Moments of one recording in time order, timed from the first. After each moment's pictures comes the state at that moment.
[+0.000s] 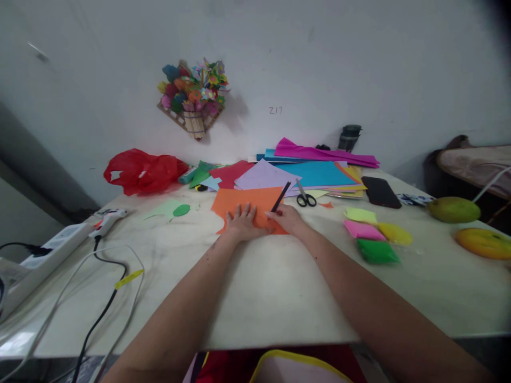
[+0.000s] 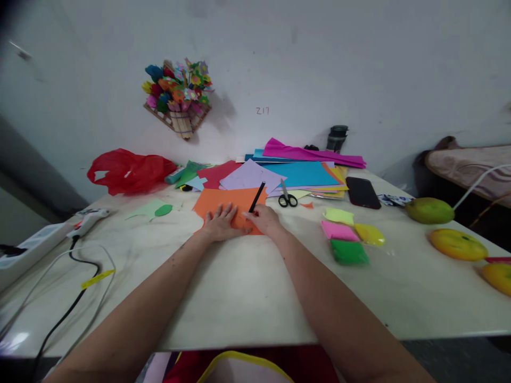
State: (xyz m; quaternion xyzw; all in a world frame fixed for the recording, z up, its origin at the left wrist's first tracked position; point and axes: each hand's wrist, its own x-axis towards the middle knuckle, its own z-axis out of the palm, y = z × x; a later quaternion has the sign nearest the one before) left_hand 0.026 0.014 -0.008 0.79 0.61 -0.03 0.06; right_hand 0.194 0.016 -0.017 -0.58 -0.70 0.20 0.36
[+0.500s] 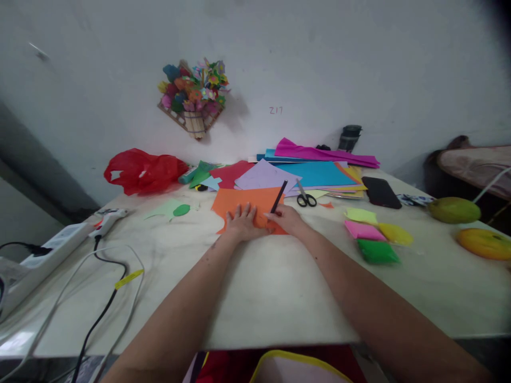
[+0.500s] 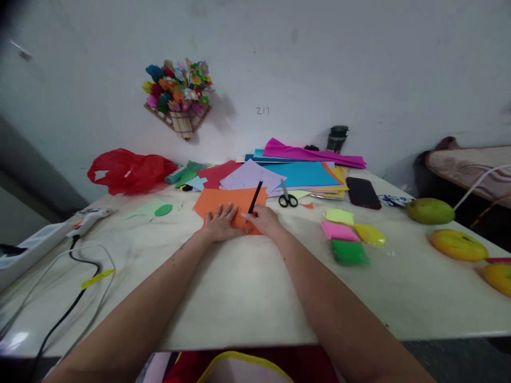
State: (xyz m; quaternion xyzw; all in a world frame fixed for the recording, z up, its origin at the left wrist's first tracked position) left_hand 0.027 0.012 -0.005 0.79 0.61 -0.03 0.07; right_hand 0.192 0.014 -0.016 -0.56 -0.71 0.21 0.36
